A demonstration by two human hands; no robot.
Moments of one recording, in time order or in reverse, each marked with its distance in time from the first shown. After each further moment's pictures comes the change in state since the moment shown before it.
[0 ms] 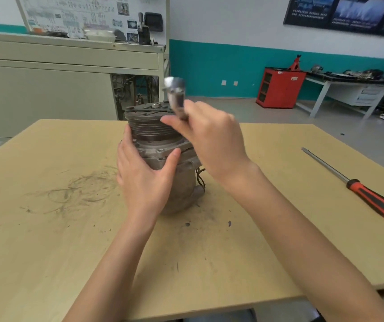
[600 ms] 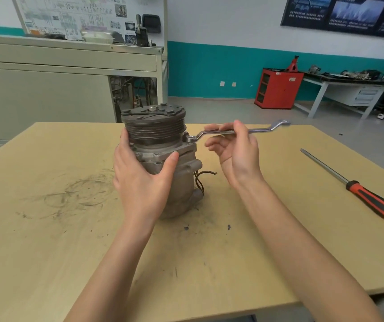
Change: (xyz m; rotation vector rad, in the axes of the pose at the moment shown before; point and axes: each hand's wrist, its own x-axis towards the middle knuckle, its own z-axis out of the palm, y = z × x) left_hand 0.001 0.000 0.000 -0.015 0.002 0.002; right_hand -0.042 0.047 0.018 1.401 0.186 1.082
